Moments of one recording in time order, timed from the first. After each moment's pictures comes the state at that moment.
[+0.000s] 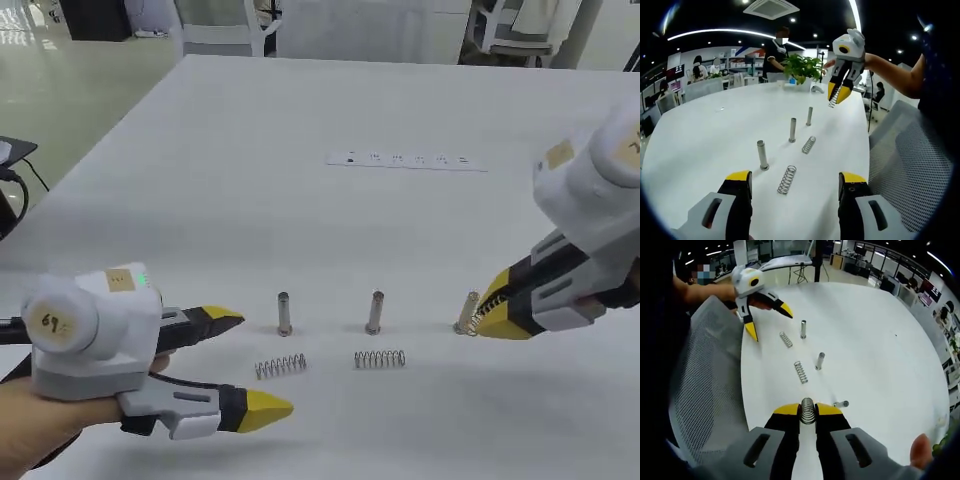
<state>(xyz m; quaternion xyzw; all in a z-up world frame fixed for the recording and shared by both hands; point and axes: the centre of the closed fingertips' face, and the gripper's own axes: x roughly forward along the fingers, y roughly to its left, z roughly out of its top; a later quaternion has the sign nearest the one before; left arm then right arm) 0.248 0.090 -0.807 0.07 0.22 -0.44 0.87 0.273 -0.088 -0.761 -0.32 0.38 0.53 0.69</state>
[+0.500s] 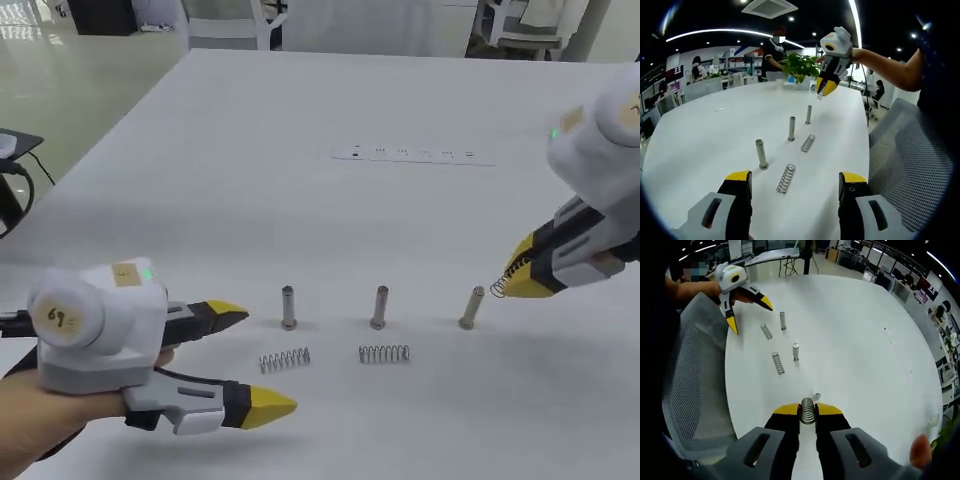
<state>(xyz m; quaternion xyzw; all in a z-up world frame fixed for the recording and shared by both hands) 0.246 0.089 -0.808 0.08 0.22 -0.44 0.86 0.312 -0.105 -0.765 -0.35 0.39 0.50 0.69</state>
